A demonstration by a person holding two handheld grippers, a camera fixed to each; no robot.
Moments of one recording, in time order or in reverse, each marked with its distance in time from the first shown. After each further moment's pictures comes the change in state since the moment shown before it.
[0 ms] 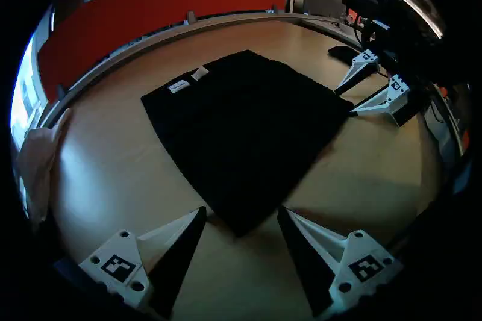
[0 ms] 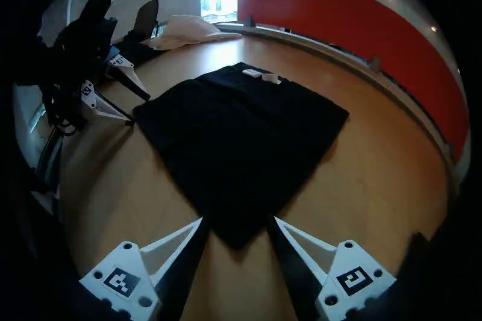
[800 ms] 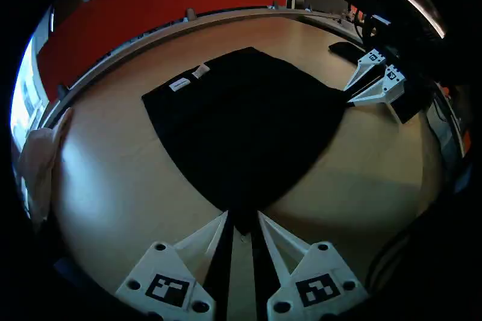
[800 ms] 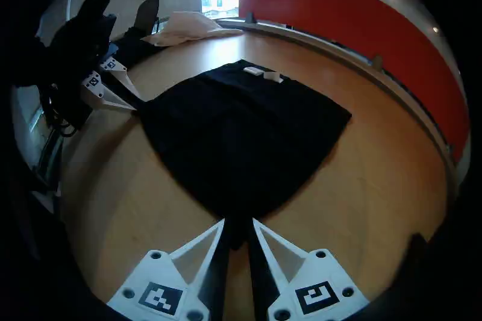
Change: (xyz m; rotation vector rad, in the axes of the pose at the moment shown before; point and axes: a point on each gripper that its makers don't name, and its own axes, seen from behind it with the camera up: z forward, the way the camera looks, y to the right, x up) left arm 0.000 0.007 0.001 0.017 -0.027 0.000; right arm 0.000 -0.001 0.000 0.003 -0.023 -0.003
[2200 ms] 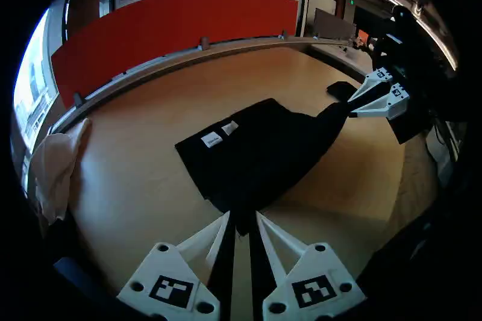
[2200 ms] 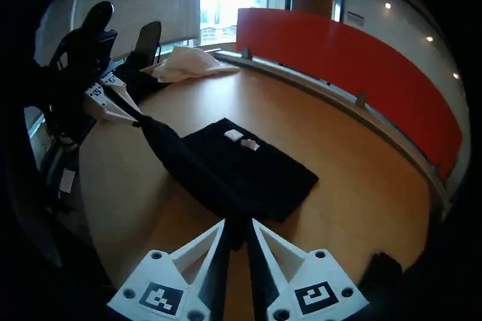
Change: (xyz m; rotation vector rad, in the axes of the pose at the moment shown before) left arm 0.068 0.000 -0.090 0.013 0.096 -0.086; right arm 0.080 -0.006 -0.088 -0.041 0.119 -0.016
